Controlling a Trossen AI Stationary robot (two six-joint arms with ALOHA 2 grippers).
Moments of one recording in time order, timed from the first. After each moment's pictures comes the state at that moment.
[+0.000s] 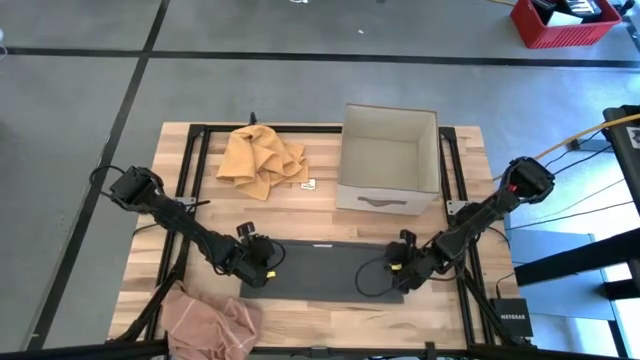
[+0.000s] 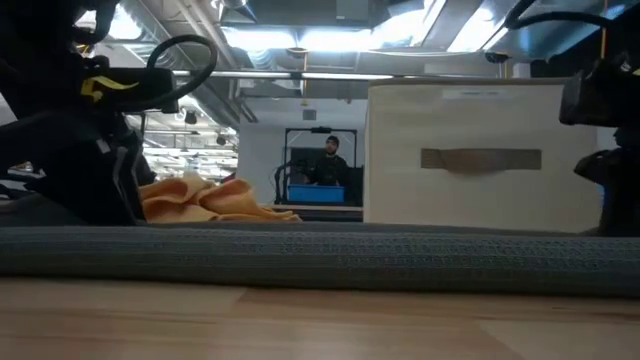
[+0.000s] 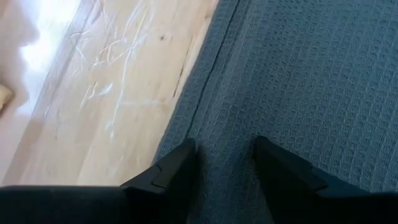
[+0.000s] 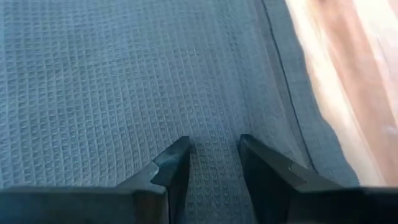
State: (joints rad) left arm -0.56 1.68 0.78 -0.50 -0.52 -0.83; right arm 0.70 1.44 0.54 -0.28 0.33 0.92
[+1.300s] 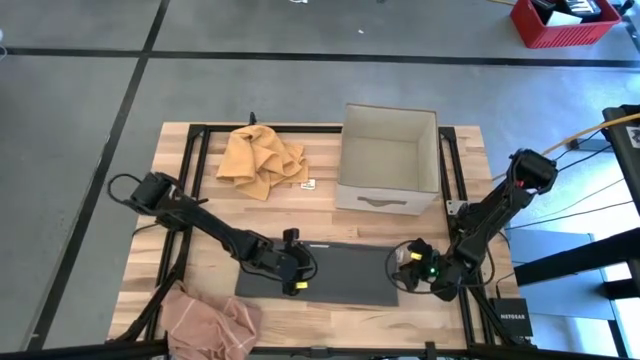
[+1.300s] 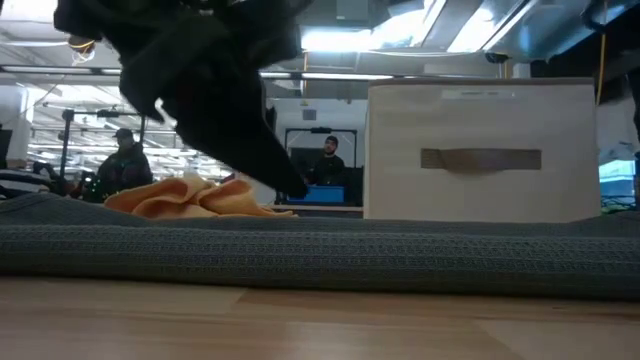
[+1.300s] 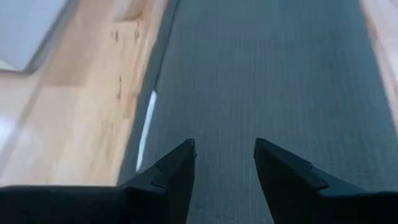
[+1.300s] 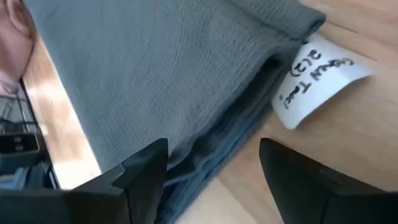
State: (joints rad) left arm -0.42 1.82 0.96 0.04 -0.40 -0.30; right arm 0.97 1.34 0.38 -0.08 0.56 1.85
